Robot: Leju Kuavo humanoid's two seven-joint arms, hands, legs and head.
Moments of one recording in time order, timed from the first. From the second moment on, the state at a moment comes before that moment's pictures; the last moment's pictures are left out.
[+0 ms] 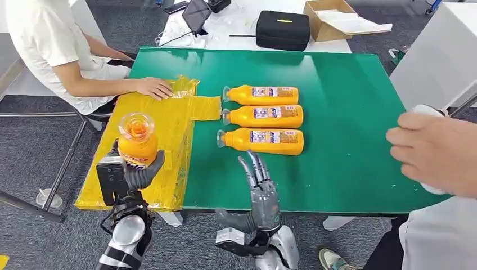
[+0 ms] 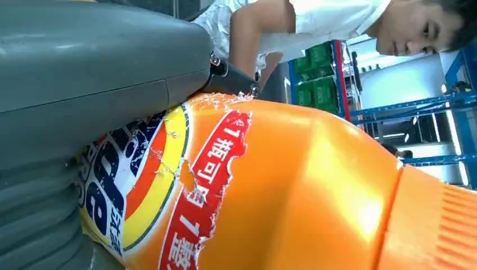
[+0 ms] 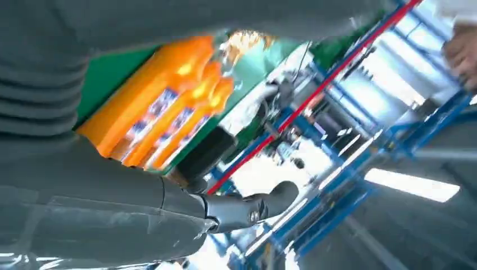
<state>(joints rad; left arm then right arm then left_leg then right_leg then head) -0.17 -0.14 -0.38 -1.24 -0.14 0.68 -0.54 0.00 0.28 0.32 -1.22 0.81 -0.70 -0.70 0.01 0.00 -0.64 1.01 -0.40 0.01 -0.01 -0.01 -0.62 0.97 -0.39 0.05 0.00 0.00</state>
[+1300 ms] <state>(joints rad) -0.58 -0.03 -0.33 -0.51 -0.94 0.04 -0.22 0.03 0.26 0.31 -1.34 0.49 -0.70 -0.70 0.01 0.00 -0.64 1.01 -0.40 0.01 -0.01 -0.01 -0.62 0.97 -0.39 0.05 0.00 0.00</state>
